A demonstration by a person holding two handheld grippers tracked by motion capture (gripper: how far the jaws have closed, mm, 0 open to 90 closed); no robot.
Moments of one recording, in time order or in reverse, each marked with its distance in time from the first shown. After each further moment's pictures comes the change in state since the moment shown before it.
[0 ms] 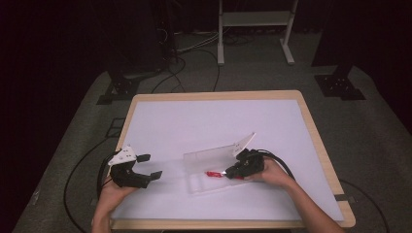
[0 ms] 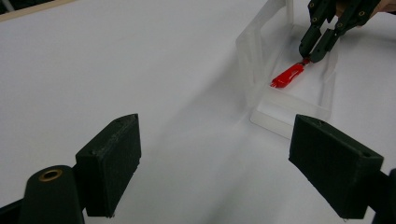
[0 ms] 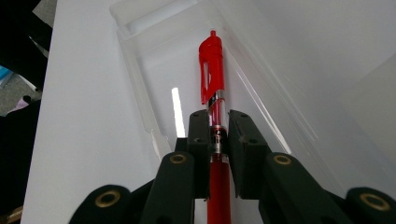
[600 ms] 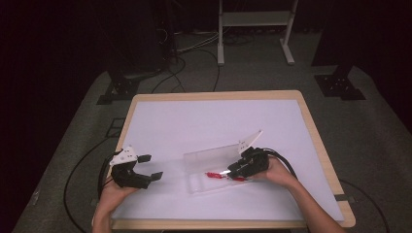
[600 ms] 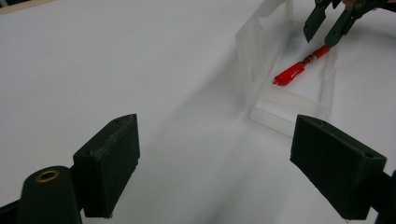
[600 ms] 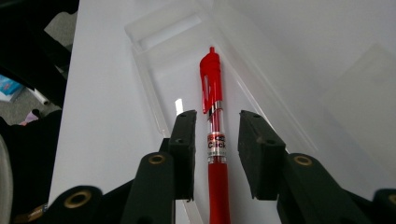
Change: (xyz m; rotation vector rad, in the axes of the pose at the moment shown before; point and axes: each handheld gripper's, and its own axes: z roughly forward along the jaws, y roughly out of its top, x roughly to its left) left arm 0.001 -0.002 0.002 0.004 -0.007 0.000; right arm 0.002 -0.003 -0.019 -0.069 0.007 0.020
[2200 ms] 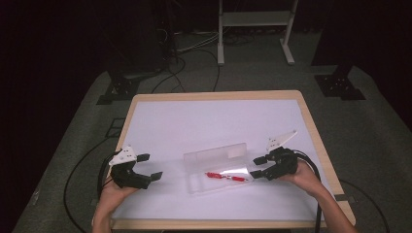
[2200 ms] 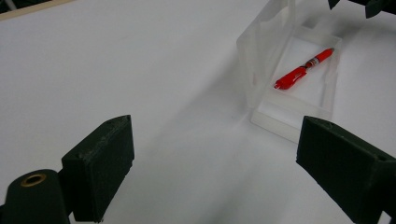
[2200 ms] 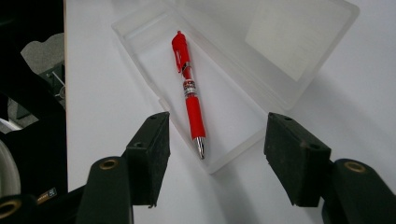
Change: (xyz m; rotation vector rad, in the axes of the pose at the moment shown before) left arm -0.003 0.003 -0.001 -0.001 0.015 -0.002; right arm 0.008 -0.043 -0.065 -0.077 -0.130 0.091
